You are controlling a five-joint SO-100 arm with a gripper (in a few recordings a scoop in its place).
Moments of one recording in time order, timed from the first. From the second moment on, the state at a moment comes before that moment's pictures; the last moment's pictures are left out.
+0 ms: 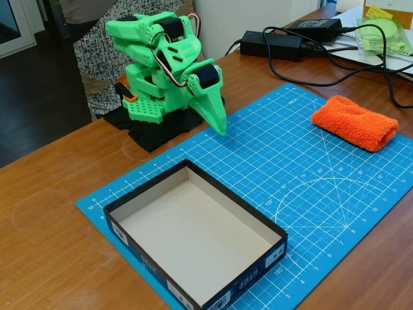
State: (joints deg) arm 5.5 192.6 179.2 53.7 3.7
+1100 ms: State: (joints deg) arm 5.5 192.6 179.2 53.7 3.7
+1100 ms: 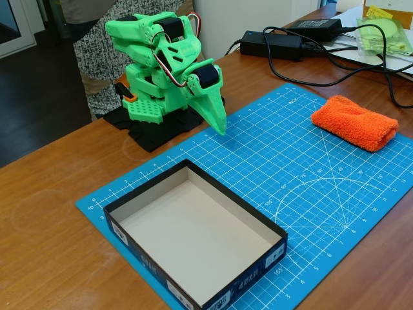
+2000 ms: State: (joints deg) arm 5.7 192.6 179.2 53.7 3.7
